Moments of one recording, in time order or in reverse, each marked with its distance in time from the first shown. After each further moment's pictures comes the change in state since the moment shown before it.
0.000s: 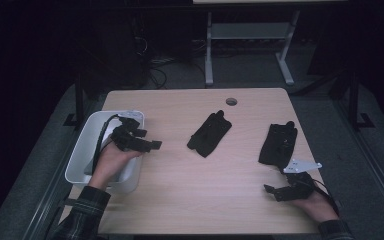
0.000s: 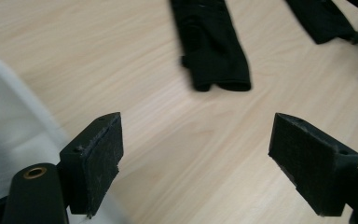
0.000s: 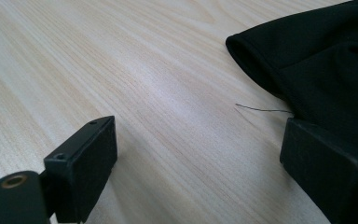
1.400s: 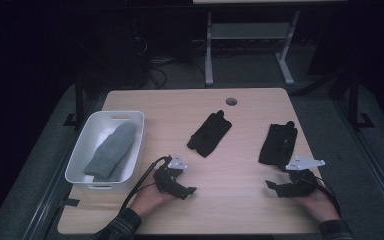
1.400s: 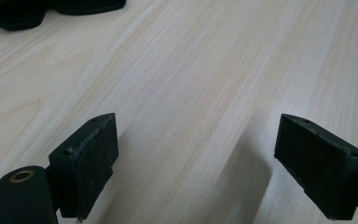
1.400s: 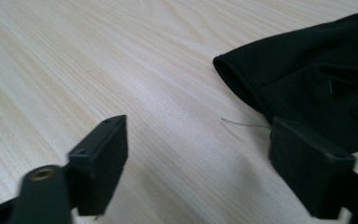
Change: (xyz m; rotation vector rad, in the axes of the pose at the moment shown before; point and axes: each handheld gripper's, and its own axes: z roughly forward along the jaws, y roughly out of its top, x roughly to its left) left arm -0.086 -0.073 0.100 0.094 -0.112 0.275; right arm 0.000 0.011 -0.011 -0.010 -0.025 0.006
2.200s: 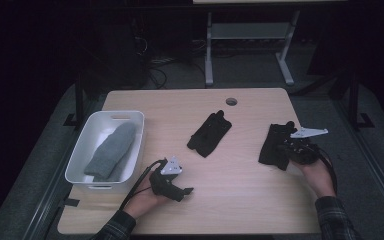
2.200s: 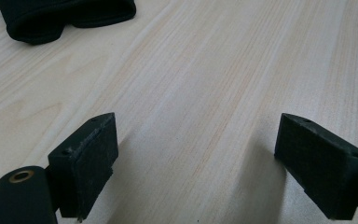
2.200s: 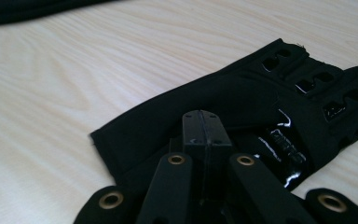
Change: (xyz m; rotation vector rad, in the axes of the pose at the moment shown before) left arm 0.003 -0.016 -0.001 -0.094 0.034 0.059; right arm -0.067 0.048 0.017 0.013 -0.109 0.102
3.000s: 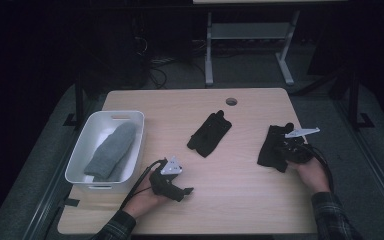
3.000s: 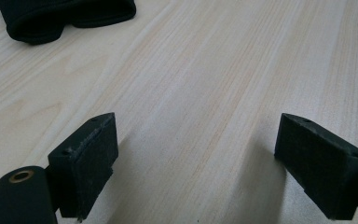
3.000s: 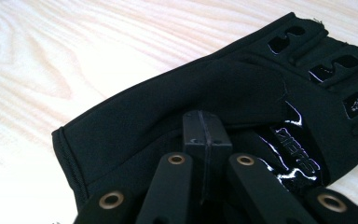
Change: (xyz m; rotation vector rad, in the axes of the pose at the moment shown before) left arm 0.000 0.000 0.000 -0.006 0.000 0.001; right arm -0.005 -0.004 0.022 0.066 0.027 0.007
